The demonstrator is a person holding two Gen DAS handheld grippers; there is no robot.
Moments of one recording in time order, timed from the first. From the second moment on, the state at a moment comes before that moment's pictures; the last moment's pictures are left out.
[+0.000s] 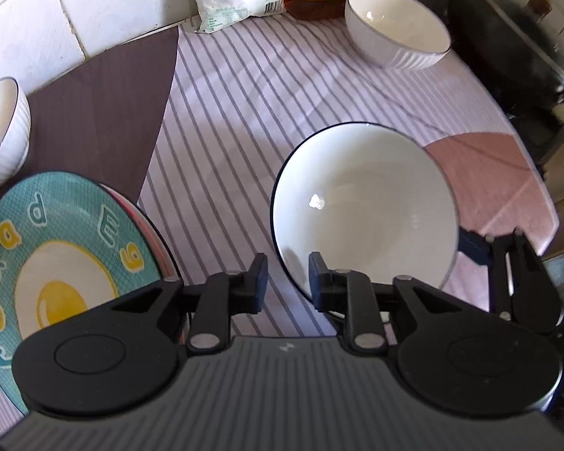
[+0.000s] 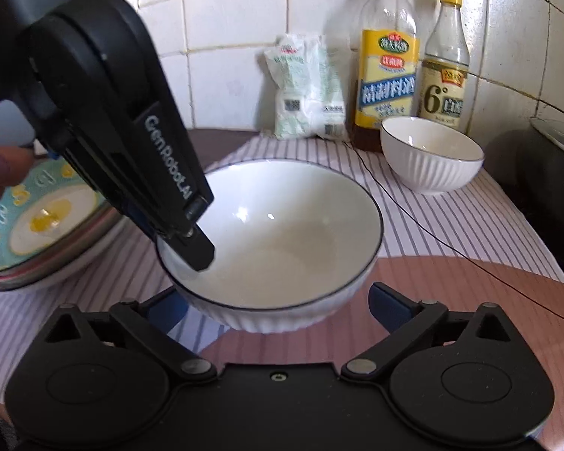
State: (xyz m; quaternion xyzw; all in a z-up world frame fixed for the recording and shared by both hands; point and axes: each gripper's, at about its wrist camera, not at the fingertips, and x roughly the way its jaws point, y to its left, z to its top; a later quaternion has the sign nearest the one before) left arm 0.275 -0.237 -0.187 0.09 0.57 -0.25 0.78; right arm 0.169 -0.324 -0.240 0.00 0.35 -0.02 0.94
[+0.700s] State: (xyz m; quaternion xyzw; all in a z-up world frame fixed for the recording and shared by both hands) left arm 0.280 -0.092 -0.095 0.13 0.53 -0.23 0.80; right arm 0.134 -0.300 -0.130 0.17 0.37 -0.05 0.91
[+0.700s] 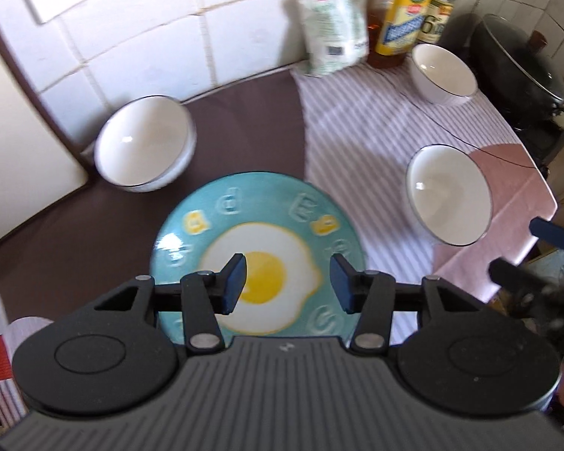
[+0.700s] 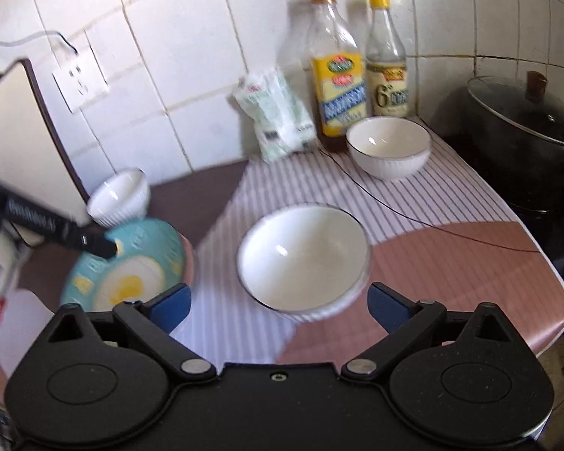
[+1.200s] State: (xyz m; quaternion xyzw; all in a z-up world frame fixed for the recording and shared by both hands) left arm 0.342 -0.002 -0.086 0.03 0.52 -0.16 0.84; right arm 0.247 -0.239 -0.081 0.21 0.41 0.05 0.88
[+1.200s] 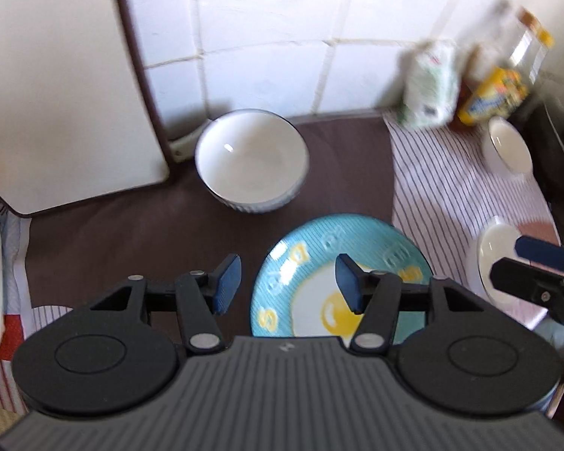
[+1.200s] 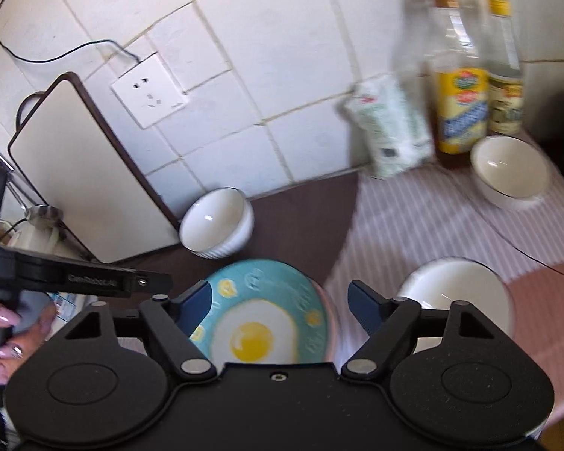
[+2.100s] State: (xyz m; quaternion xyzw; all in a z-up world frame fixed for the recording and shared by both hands) left arm 0.449 0.048 -0.192 -0.05 0.52 -0.10 0.85; right arm 0.443 -0.174 -0.196 0.23 0.50 0.01 0.83
